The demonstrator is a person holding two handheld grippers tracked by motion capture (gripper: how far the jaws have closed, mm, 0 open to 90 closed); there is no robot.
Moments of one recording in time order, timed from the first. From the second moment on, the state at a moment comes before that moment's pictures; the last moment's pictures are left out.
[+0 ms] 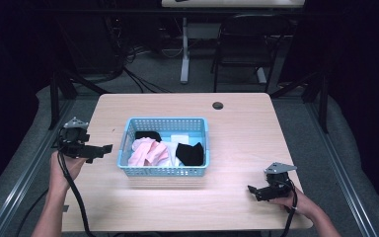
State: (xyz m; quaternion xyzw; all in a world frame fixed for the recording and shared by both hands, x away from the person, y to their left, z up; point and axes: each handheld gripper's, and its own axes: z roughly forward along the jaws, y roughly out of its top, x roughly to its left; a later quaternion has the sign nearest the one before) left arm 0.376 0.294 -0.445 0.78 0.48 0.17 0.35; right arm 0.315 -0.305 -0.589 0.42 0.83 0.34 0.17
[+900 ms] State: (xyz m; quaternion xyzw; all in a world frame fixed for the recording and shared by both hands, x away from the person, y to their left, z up) left arm 0.411 0.197 -0.451 0.85 0.41 0.13 0.30; right arm 0.315 -0.305 -0.589 0.42 0.83 0.34 0.17
